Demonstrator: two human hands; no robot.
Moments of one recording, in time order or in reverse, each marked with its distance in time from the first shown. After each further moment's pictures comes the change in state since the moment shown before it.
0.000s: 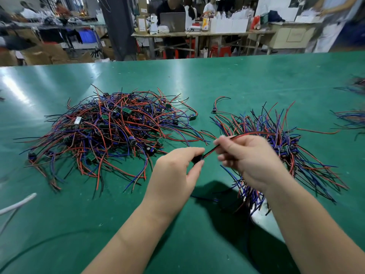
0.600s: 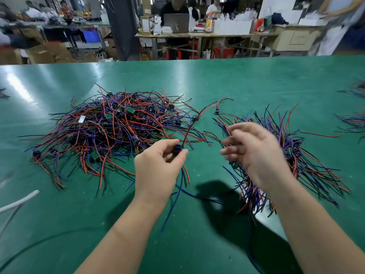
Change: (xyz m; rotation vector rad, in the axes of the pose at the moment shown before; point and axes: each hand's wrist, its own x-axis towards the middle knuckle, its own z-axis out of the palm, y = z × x) left_hand 0.006 -0.018 -0.008 -0.238 0.238 -0.449; right_hand -0.001 -0.006 -0.001 0.074 0.051 -0.122
